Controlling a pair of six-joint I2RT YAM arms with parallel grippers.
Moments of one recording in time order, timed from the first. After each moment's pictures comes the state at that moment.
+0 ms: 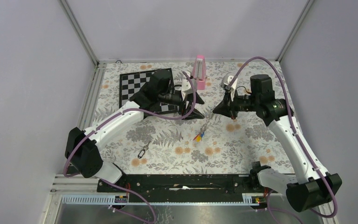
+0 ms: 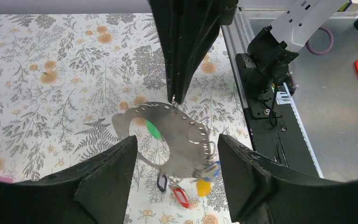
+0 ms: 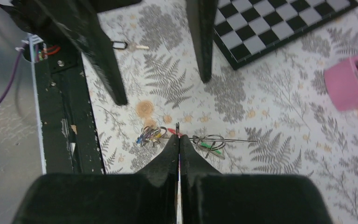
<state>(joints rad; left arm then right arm) -0.69 1.48 1.27 -0.11 0.96 0.21 0.28 1.13 1.16 -0.74 -0.87 -0.47</state>
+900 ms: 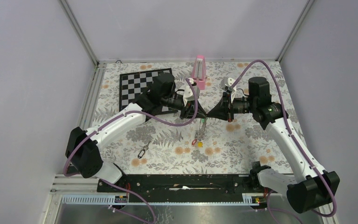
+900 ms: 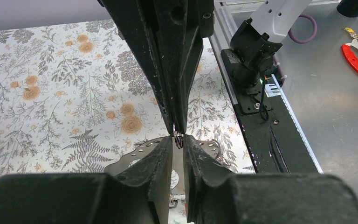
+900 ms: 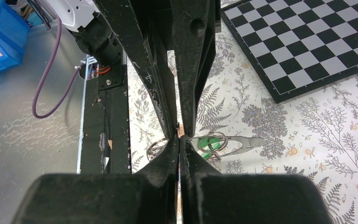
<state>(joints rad) -0.73 1.48 1.24 -0.09 1.00 0.28 0.29 1.10 1.05 -0.50 -1.12 -0.30</state>
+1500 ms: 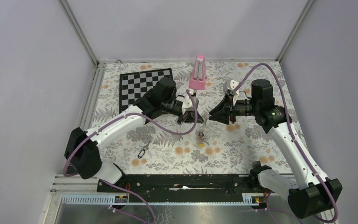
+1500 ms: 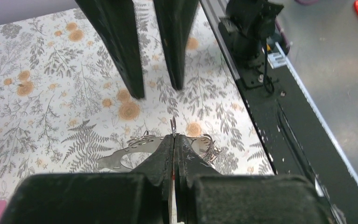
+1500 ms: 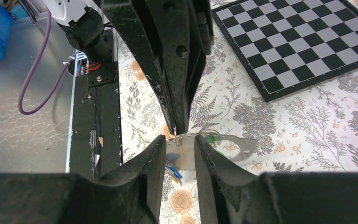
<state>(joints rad) -0.74 1.48 1.21 -0.17 1.01 0.44 0.29 1.06 1.02 -0.51 -1.09 -0.34</state>
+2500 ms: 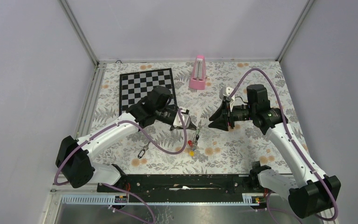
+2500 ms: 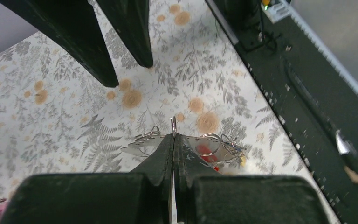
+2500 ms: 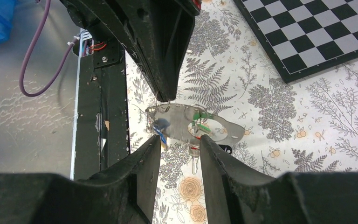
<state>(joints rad) -0.75 1.35 1.08 -0.38 0.97 0.91 0.30 1.05 0.97 -0.59 -1.08 -0.43</state>
